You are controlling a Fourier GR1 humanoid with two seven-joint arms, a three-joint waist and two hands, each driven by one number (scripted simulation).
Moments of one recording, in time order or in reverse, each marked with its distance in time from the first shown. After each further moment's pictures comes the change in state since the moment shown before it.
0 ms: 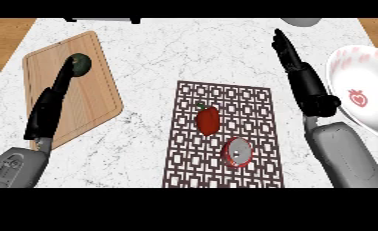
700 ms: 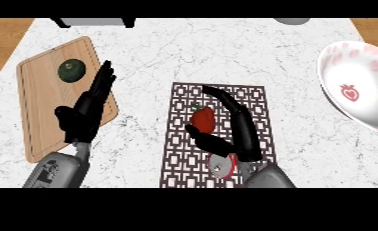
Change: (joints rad) left arm 0.015 -0.209 -0.046 -0.122 0.129 -0.020 0.061; right arm 0.154 0.253 0.329 -0.053 0.340 -0.438 0.125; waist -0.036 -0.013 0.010
